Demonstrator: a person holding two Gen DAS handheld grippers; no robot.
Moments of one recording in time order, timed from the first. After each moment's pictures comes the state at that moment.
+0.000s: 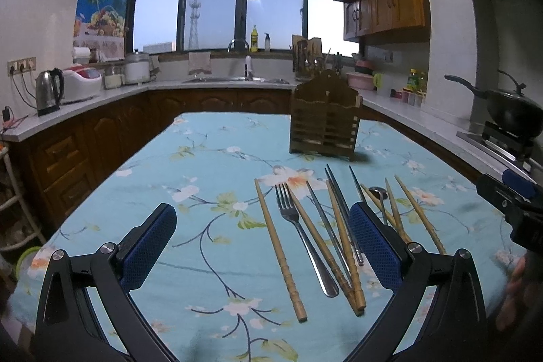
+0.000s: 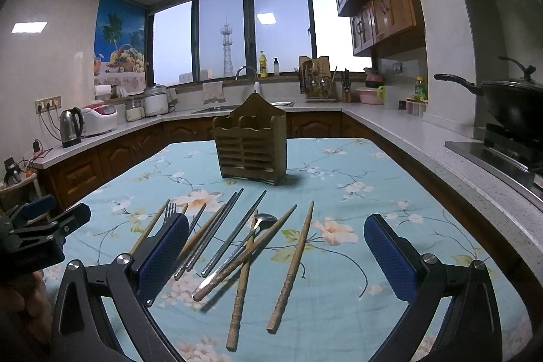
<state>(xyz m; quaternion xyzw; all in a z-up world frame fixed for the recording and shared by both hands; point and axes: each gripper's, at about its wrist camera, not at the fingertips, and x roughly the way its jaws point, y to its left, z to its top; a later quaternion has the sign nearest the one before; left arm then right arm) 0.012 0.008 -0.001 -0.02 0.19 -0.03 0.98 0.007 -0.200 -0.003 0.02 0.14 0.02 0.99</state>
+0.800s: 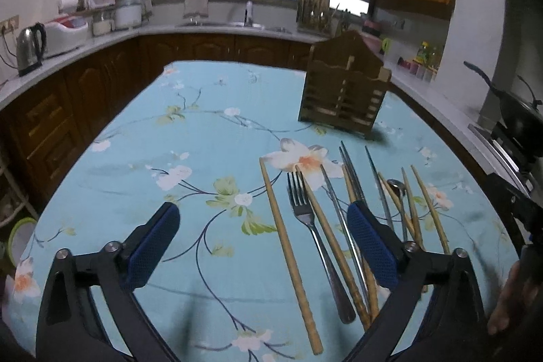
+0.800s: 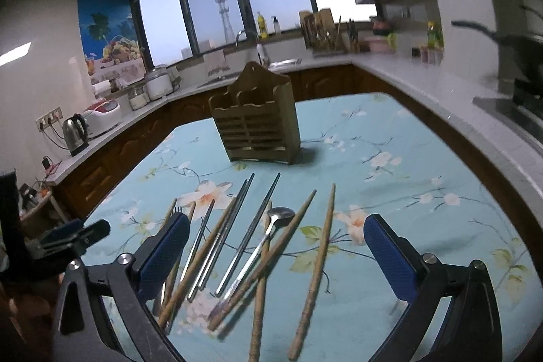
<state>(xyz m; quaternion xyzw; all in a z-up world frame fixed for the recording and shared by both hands) 0.096 0.033 0.002 -0.05 0.32 -0.05 0.95 0.084 -0.218 0.012 0.10 0.25 0.06 0.96</state>
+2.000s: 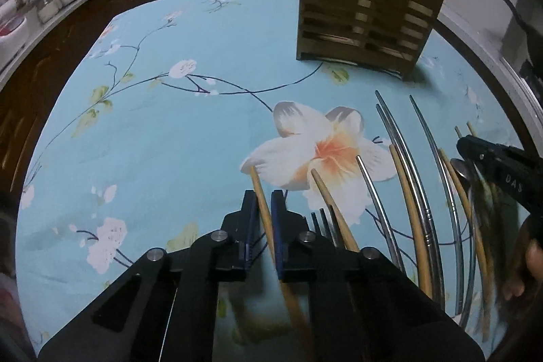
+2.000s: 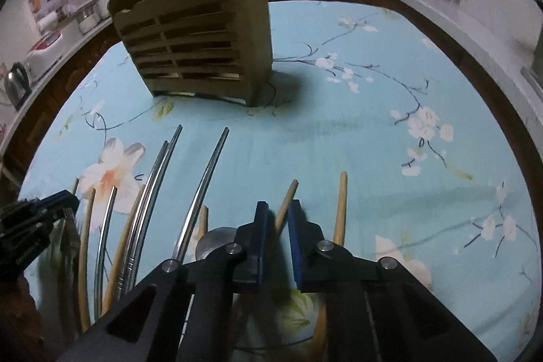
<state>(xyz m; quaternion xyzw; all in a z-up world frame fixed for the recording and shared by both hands) 0.241 -0.007 -0.050 0.05 0.47 -0.09 0.88 0.244 -0.211 -0.063 0.05 0.45 0.01 0.89</state>
